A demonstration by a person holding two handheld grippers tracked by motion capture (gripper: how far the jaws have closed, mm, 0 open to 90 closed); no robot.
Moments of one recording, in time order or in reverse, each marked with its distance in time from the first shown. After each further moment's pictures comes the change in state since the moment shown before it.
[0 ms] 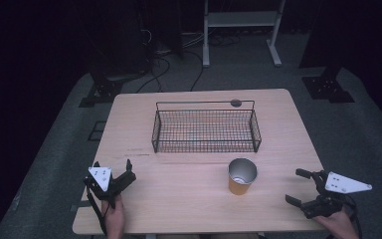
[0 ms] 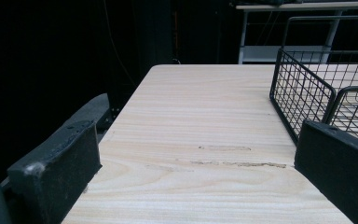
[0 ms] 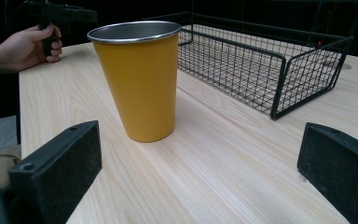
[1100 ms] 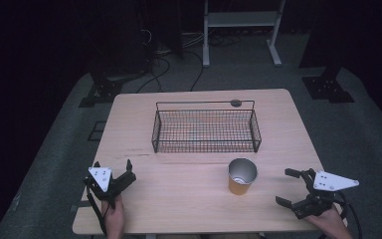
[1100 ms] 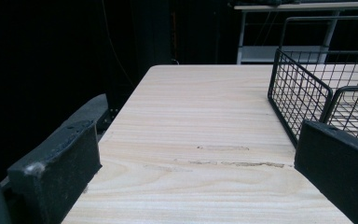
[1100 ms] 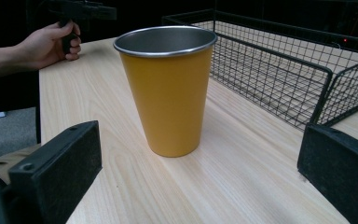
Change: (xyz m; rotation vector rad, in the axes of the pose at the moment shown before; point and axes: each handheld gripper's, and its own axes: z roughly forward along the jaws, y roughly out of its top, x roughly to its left) left arm 0.000 0.000 -0.001 -0.002 -0.009 0.001; right arm 0.015 0.016 0.022 0.031 0.065 -0.019
